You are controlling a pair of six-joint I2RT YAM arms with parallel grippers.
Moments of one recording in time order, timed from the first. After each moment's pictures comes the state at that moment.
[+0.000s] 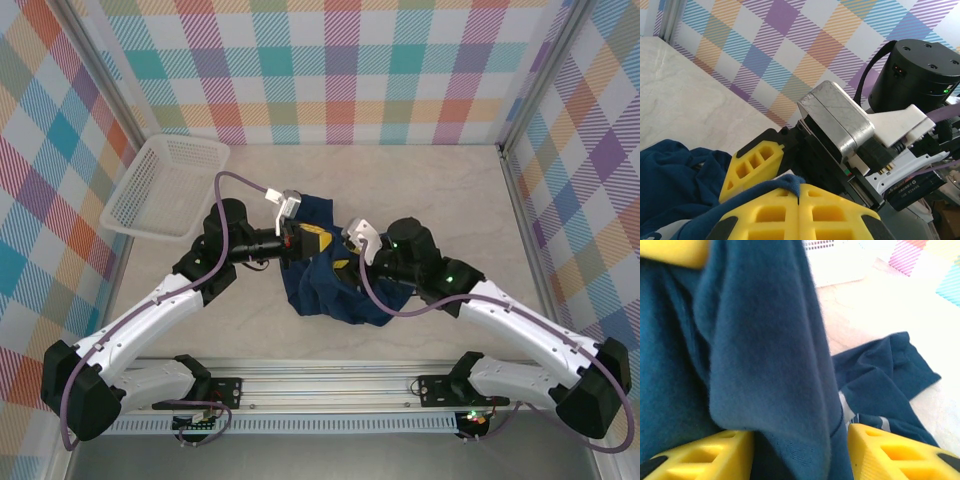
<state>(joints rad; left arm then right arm) -0.61 1.12 0.90 0.08 0.74 -0.47 0.81 1.07 0.88 -0.29 -0.22 -0.14</state>
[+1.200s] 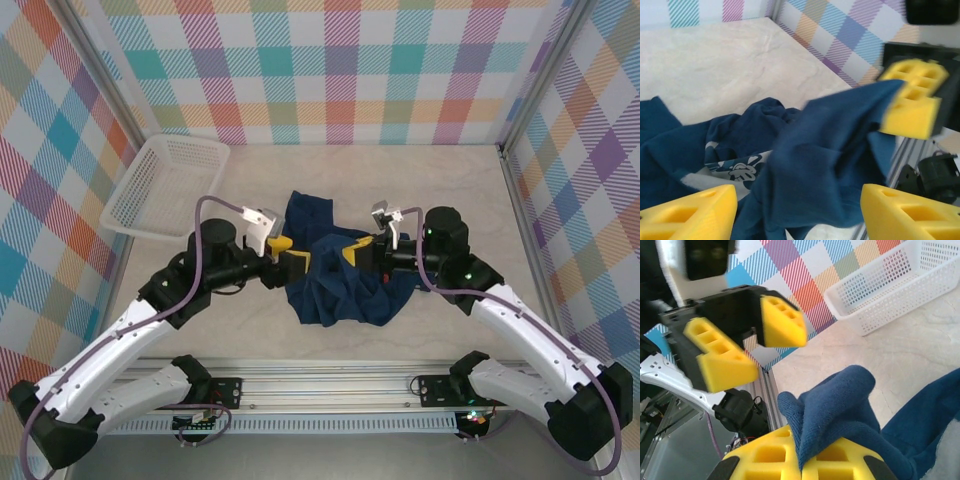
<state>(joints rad) -0.74 0.91 0.96 -0.43 0.26 -0.25 0.57 0.99 0.81 -0.07 -0.79 0.34</state>
